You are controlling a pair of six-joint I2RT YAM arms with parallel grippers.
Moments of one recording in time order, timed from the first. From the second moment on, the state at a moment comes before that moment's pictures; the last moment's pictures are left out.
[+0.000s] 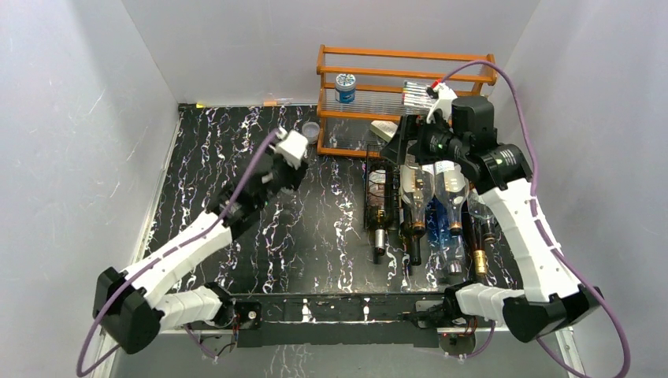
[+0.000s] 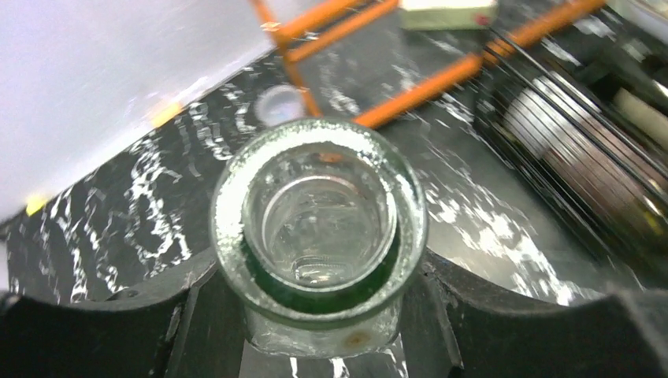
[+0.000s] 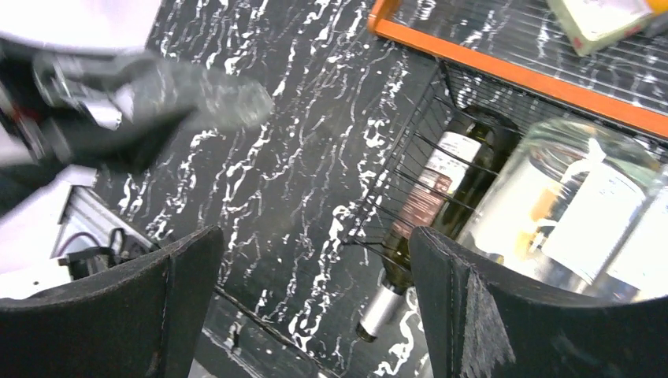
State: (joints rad) left arm -0.70 1.09 0.85 -0.01 -0.19 0.27; right arm 0.37 1.22 1.50 -0.81 -0.36 0.32
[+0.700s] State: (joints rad) left arm -0.32 1.83 1.40 0.10 -0.17 -0.04; right arm 0.37 1.07 1.41 -0.87 -0.17 0.22
